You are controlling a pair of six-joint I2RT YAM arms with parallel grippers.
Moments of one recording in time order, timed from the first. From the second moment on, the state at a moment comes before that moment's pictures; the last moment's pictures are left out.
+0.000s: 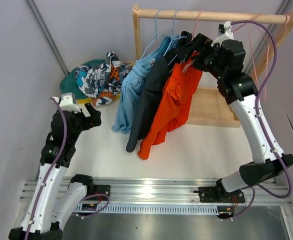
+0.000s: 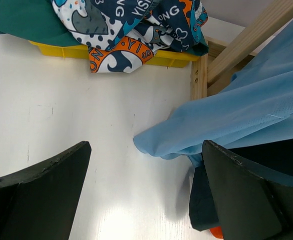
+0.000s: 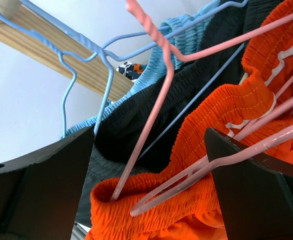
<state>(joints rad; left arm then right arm) -0.14 0.68 0.86 -0.52 -0.10 -0.32 0.36 1.49 1.85 -0.44 -0.11 0.63</state>
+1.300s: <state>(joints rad) -0.16 0.70 0.85 -0.51 -0.05 -0.30 0.36 1.19 2.19 -0.95 0.27 0.49</state>
